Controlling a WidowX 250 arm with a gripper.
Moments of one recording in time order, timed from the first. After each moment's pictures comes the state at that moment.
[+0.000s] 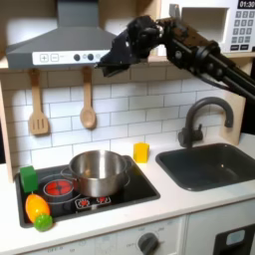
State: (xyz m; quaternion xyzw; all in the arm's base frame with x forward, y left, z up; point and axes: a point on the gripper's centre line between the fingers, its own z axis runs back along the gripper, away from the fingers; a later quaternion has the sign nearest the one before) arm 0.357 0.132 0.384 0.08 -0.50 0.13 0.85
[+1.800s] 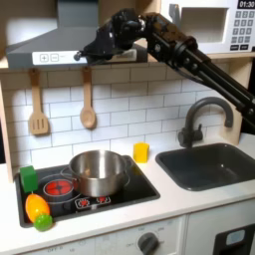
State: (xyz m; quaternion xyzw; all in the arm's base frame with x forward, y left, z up) arm 0.393 0.150 0.398 0.10 -0.53 0.13 0.83
